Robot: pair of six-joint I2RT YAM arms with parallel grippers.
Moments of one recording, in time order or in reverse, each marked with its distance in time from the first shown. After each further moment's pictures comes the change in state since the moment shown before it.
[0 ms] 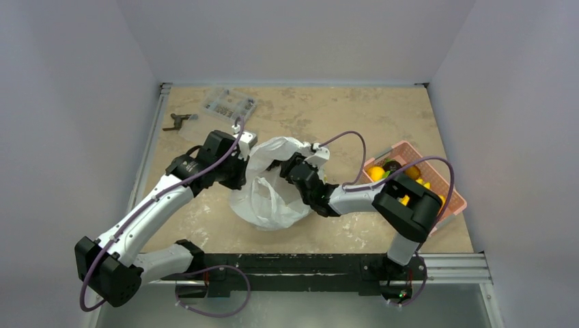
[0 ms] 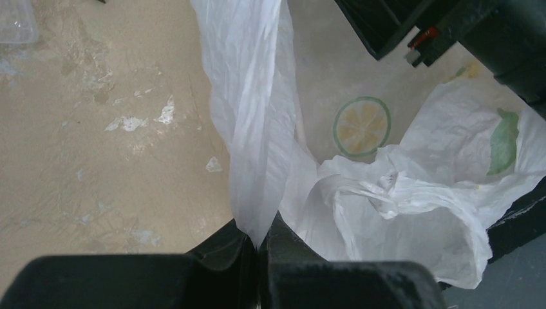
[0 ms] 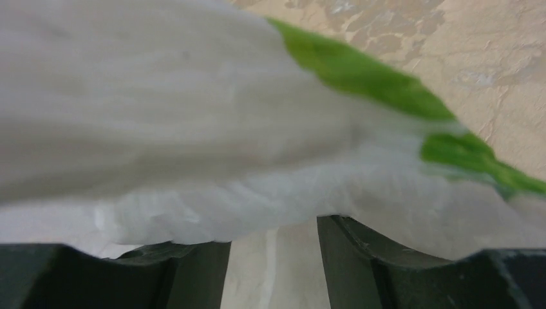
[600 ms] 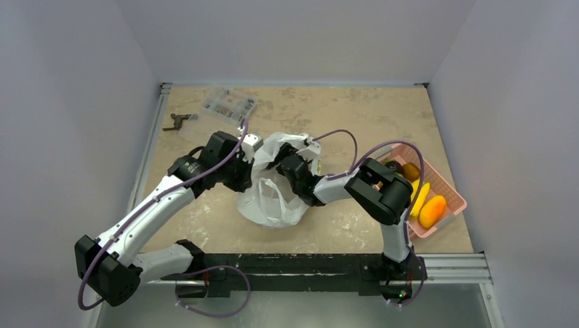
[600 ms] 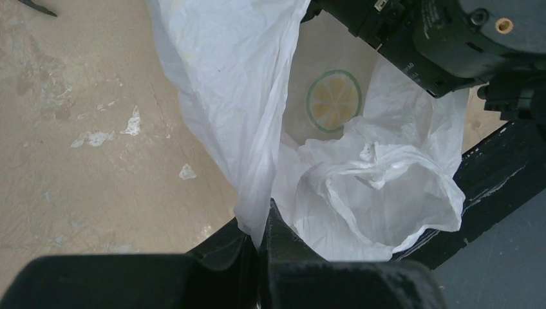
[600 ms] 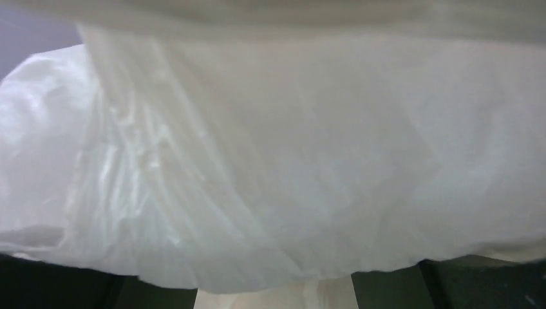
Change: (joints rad) left arm -0.031 0.001 0.000 0.014 0.078 0.013; right arm -0.079 0.249 0.171 0.117 -0.072 0.093
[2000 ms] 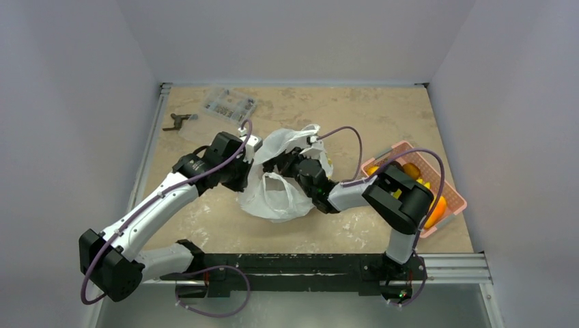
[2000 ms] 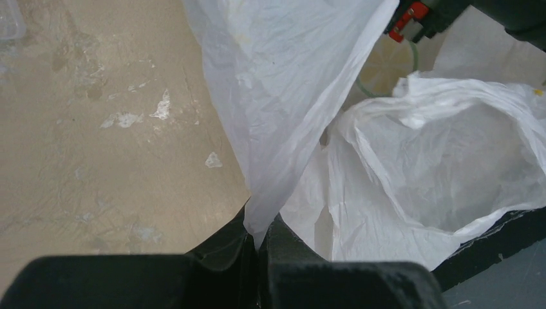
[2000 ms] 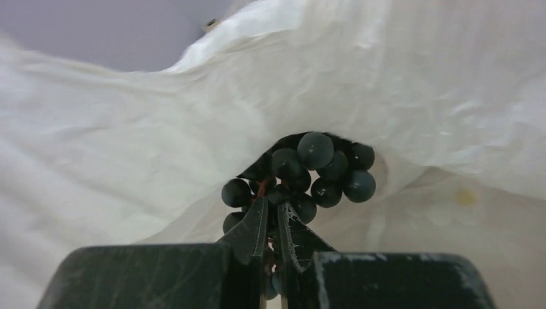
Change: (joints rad) left arm -0.010 0.034 0.000 -0.022 -0.097 0.002; right arm -0.042 -0.116 -0.167 0.270 -0.228 -0.171
